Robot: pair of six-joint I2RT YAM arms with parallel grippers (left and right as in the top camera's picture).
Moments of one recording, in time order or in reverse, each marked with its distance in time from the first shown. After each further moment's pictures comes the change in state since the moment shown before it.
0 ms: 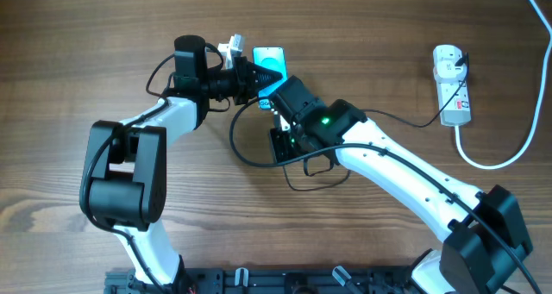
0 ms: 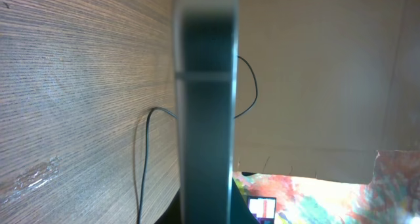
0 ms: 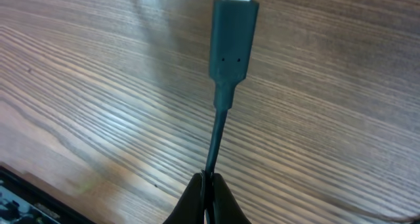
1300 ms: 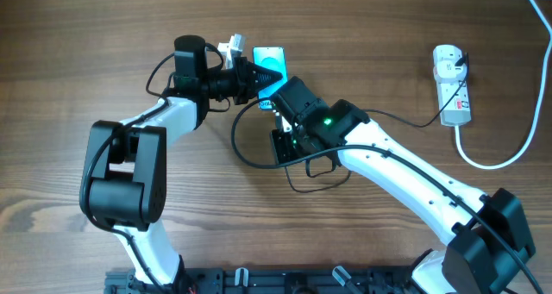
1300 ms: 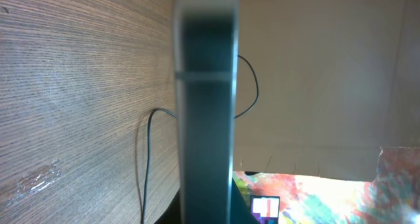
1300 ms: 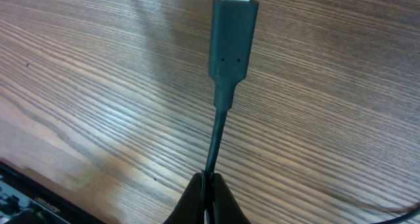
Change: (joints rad) left arm 0.000 0.000 0.000 0.000 0.000 0.021; right arm 0.000 -0.014 0.000 -0.031 0.000 0.000
